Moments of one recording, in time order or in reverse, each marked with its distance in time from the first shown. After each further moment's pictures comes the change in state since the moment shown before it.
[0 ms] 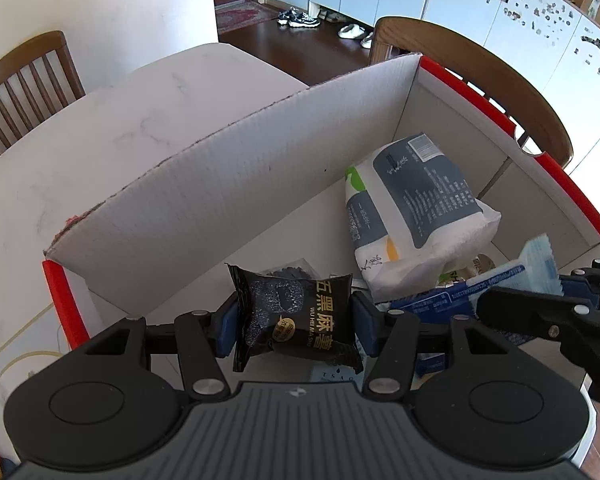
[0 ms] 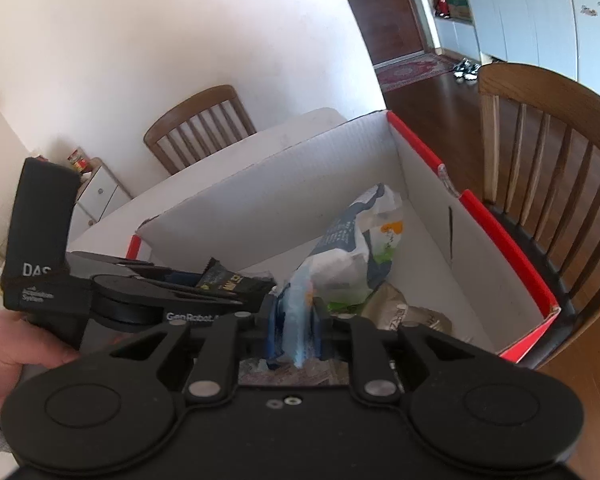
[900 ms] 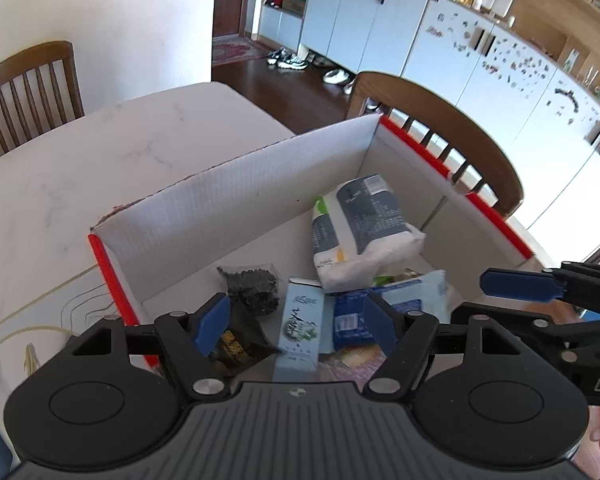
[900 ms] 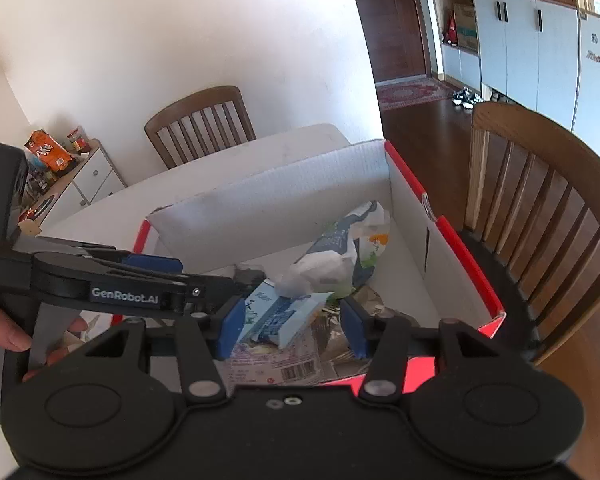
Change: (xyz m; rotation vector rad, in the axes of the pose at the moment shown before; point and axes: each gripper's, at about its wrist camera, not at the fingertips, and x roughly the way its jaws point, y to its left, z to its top) left arm -0.062 0.005 -0.023 -0.072 -0.141 -0.103; right arm -0.035 0.020 -0.004 -0.119 -0.028 -0.064
